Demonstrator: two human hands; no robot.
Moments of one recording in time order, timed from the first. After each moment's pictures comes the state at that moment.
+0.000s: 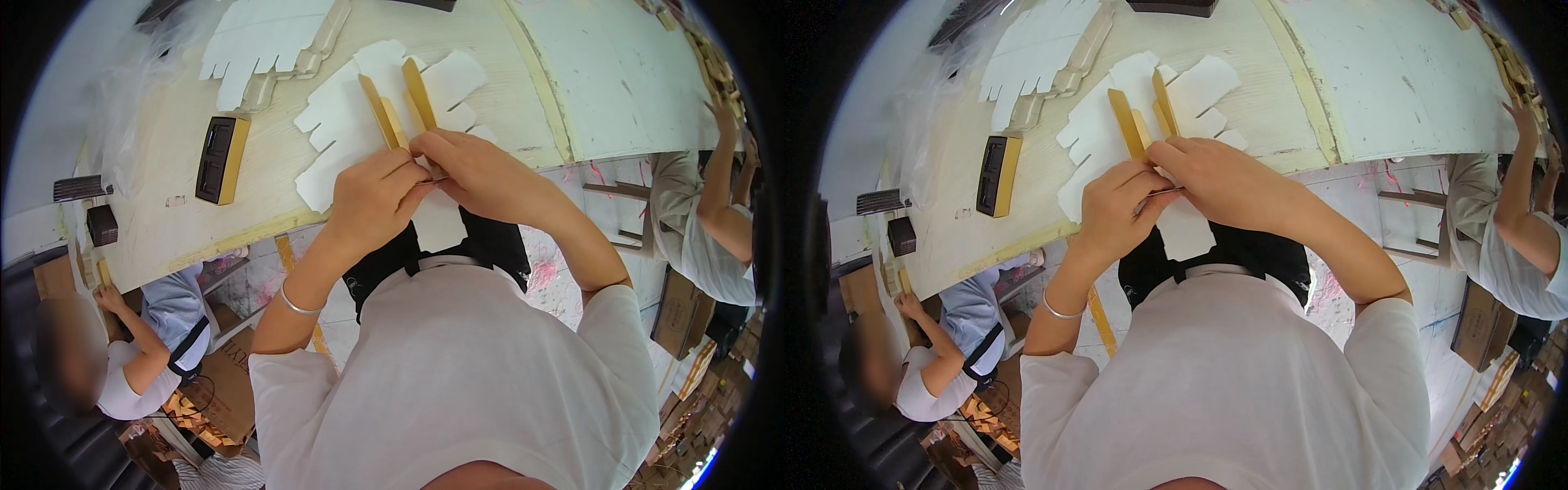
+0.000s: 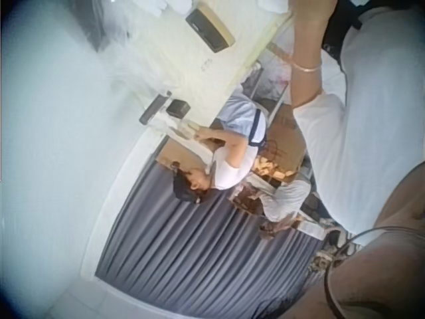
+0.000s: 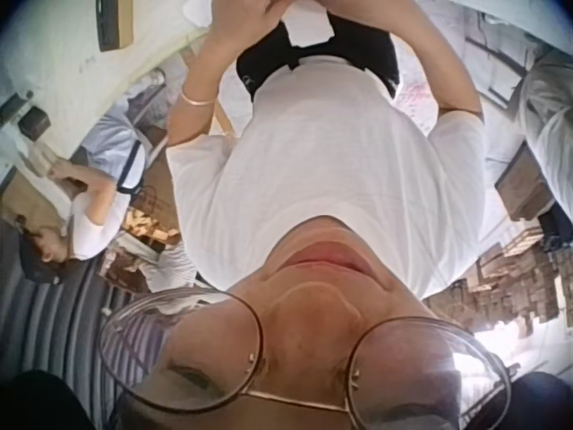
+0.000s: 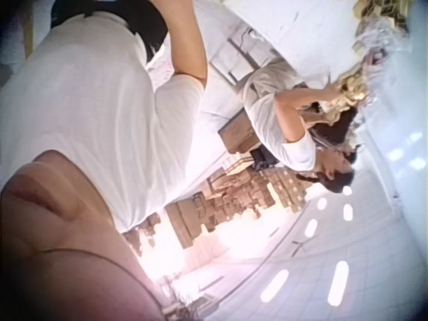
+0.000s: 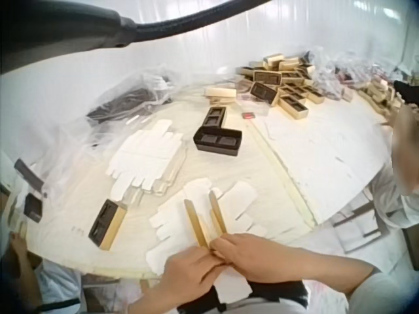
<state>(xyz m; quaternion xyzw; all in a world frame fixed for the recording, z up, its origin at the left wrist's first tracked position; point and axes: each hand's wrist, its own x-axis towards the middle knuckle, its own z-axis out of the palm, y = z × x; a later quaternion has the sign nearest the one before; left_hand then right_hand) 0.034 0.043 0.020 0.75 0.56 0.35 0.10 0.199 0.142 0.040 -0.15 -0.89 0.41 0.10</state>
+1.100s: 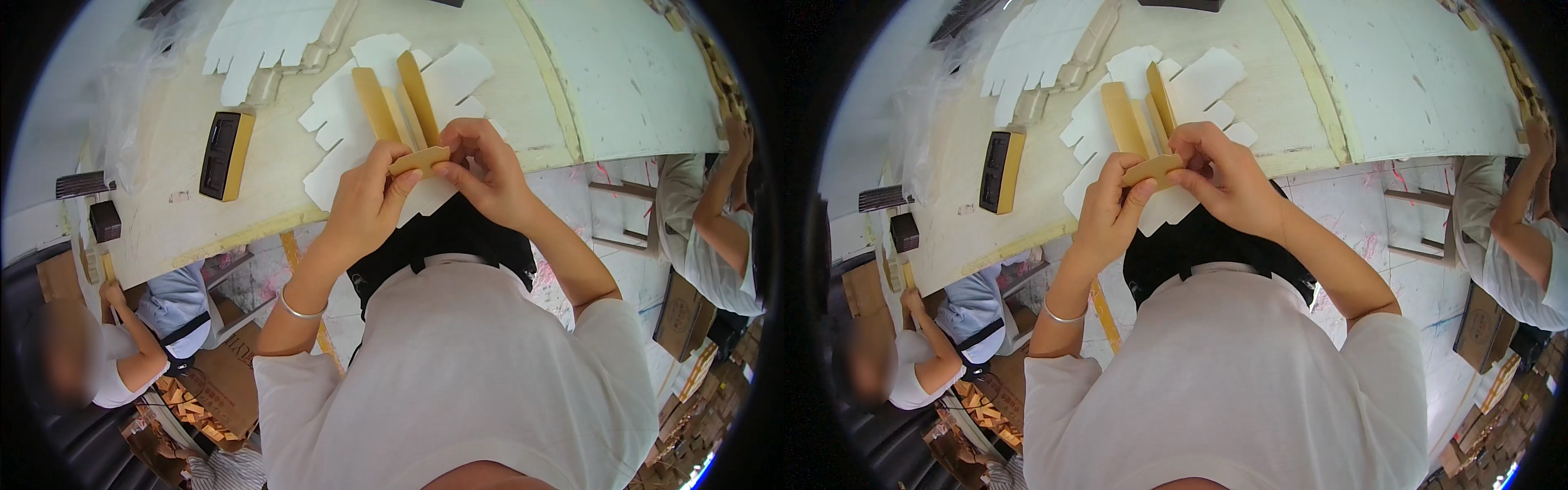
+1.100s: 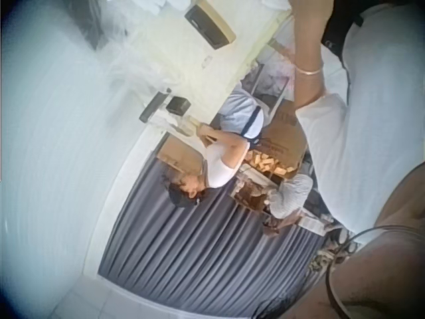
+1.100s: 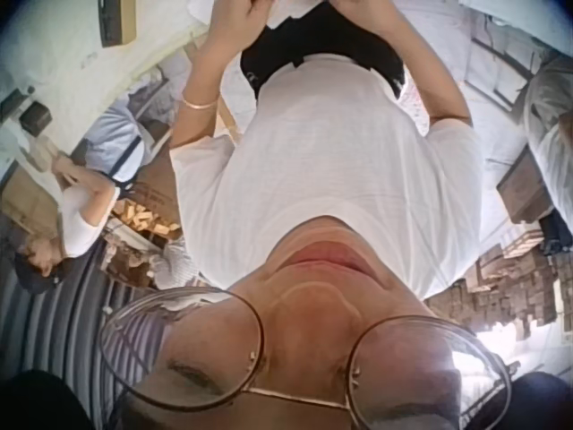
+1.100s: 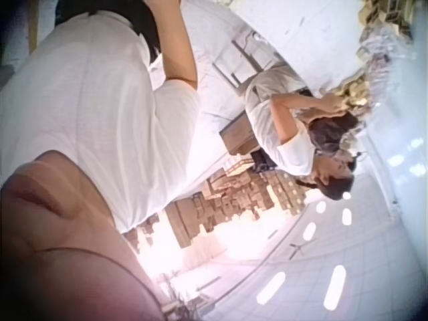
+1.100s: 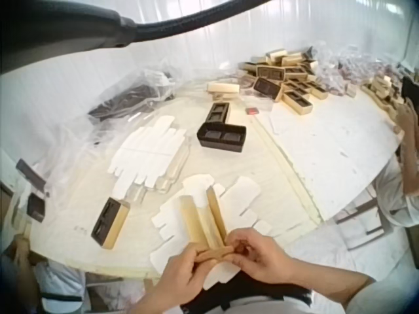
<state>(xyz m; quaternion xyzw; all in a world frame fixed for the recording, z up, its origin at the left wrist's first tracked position) 0.026 0.029 0.027 0.57 0.63 0.39 0.35 0.200 0.118 0.002 -0.20 -0.72 0.57 0.34</state>
